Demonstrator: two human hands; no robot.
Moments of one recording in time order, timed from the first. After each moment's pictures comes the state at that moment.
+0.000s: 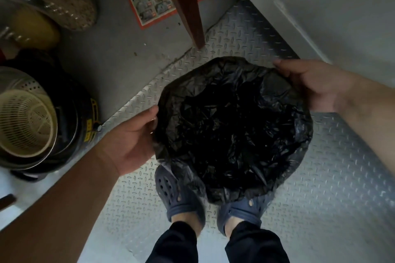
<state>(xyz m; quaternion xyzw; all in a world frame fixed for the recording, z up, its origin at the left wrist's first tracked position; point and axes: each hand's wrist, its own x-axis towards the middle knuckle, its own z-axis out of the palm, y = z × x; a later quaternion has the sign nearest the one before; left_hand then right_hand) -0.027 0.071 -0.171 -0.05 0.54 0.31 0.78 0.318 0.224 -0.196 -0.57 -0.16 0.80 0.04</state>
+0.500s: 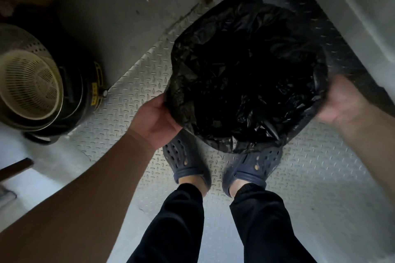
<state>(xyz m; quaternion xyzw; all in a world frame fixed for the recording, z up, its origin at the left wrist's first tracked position) 0.006 0.022 -0.198 -0.20 0.51 0.38 0.75 0.346 0.115 -0.217 -0.55 0.02 0.80 0.23</state>
